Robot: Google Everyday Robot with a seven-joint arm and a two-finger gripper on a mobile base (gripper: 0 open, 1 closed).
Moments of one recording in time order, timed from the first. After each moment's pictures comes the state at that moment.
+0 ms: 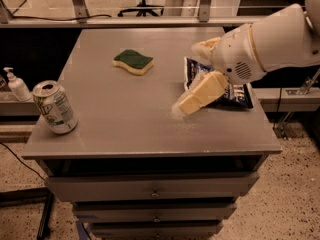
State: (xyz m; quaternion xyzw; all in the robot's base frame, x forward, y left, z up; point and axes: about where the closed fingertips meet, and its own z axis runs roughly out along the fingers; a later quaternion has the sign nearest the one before) arm 0.493 -0.058 0.951 -0.55 0.71 0.22 0.39
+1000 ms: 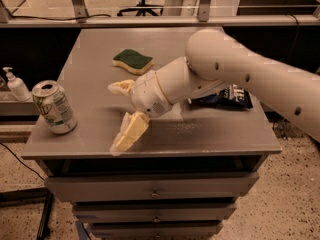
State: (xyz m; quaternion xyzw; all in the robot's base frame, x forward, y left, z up) arm 0.476 0.108 0.854 -0.67 0.55 0.35 0.35
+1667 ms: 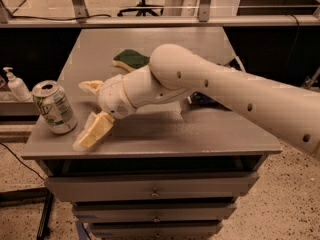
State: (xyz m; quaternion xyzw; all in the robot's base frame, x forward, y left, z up) arm 0.497 0.193 0.841 -0.65 0.53 0.38 0.39
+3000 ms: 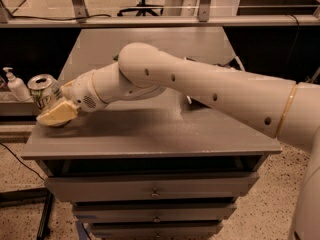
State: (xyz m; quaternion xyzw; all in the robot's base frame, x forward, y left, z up) arm 0.524 0.262 0.847 -0.57 0.60 0.40 0.38
